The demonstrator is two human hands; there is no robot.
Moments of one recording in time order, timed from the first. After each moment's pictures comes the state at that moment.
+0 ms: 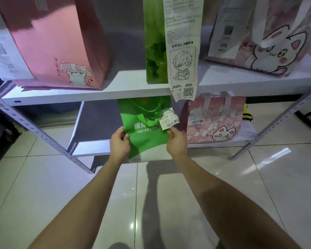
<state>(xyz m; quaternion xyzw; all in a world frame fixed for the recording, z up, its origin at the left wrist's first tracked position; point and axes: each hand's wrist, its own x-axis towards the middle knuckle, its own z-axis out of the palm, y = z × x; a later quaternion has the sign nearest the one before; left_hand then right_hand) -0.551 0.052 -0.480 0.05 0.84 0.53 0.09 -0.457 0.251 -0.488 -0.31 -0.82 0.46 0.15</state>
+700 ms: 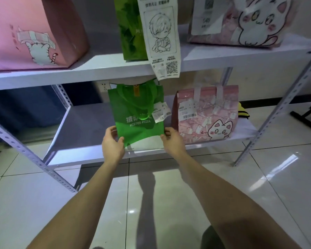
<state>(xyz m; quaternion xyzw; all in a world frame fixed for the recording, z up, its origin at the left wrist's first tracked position) -0.574 0.088 -0.571 0.05 0.86 0.51 -0.03 -0.475 0.302 -0.574 -0.28 -0.82 0.47 0.13</state>
